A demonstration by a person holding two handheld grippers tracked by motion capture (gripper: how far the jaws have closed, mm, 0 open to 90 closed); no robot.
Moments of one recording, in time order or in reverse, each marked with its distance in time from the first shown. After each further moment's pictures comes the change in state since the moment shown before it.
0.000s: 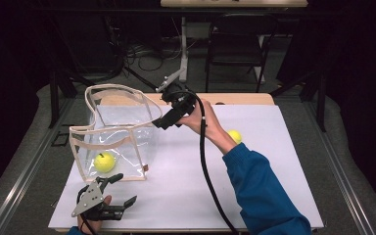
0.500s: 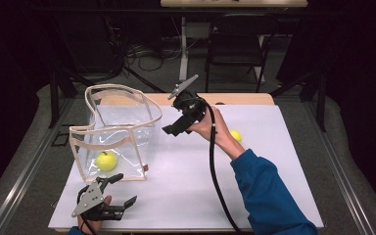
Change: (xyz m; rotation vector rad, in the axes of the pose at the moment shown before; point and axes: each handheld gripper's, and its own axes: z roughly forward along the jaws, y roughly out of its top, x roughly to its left) left arm 0.000 0.000 0.000 -0.002 0.001 0.002; right arm -0.005 -0.033 -0.004 0.019 0.006 0.026
